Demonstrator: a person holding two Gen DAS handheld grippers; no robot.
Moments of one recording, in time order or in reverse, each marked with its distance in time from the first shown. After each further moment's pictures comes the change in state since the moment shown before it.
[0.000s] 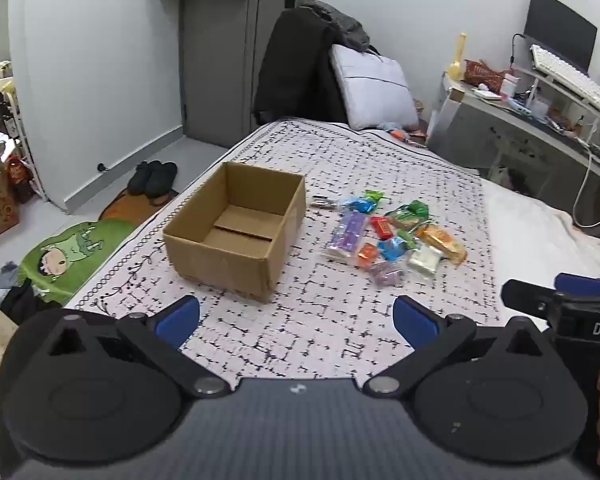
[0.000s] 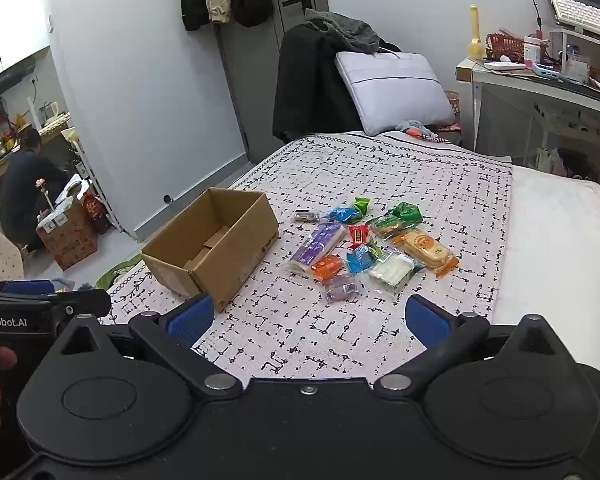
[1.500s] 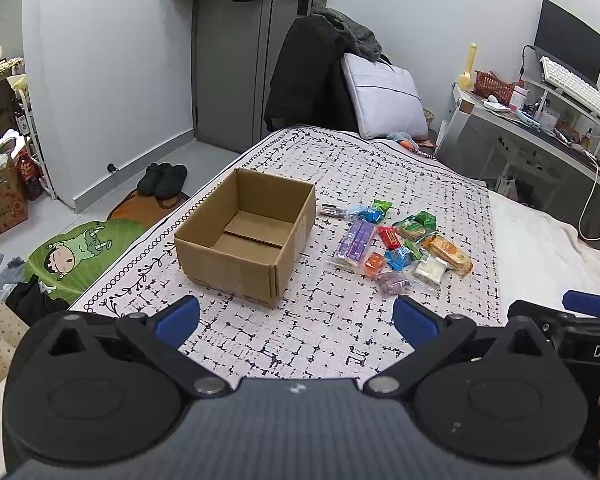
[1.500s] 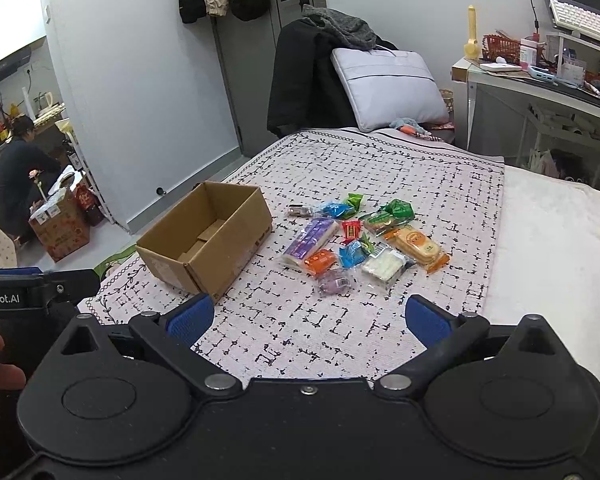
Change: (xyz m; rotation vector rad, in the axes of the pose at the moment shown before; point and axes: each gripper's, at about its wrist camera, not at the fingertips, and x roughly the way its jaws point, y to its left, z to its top) left arm -0.010 0.000 0.004 -0.027 -0.010 0.029; right arm -0.006 0.001 0.000 -0.022 0.017 -0.055
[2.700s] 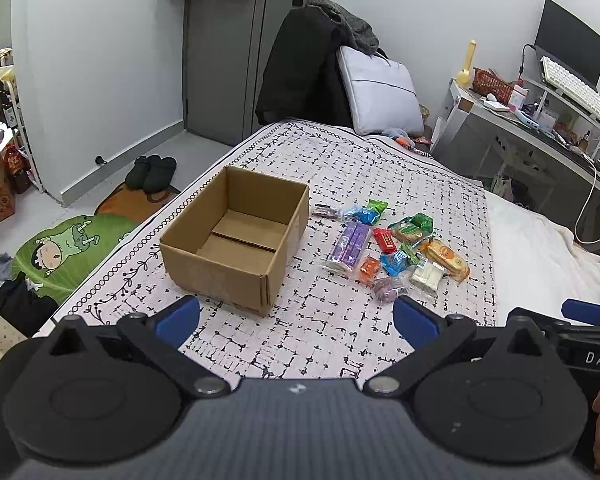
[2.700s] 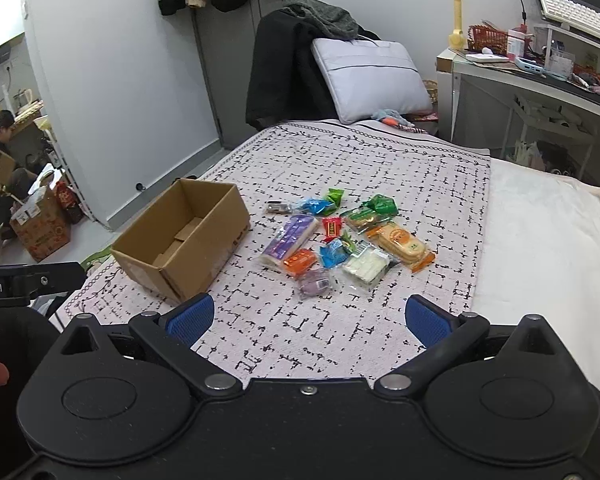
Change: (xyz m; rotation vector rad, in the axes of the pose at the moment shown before) left arm 0.026 0.004 0.020 -0.010 0.034 -0.034; right arm 0.021 -0.006 0.011 0.018 0.031 -0.059
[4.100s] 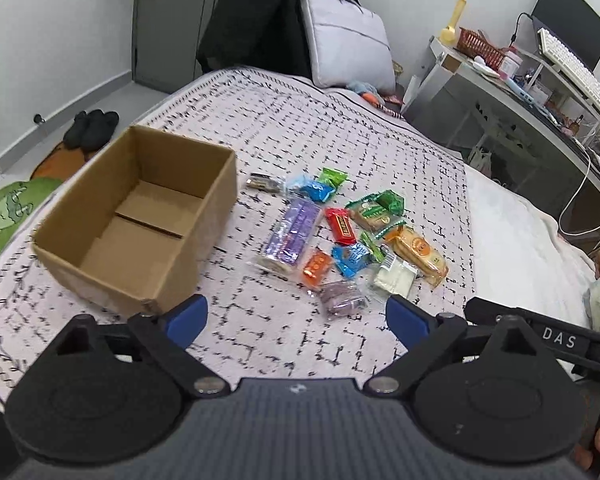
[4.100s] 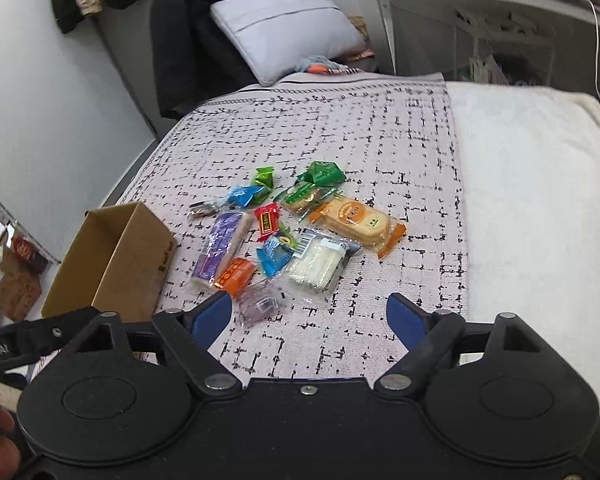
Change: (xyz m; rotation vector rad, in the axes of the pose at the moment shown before) left arm 0.132 -0.043 0.032 -0.028 0.159 -0.140; right arm 0.106 -0.066 0.020 0.278 0.116 -0.076
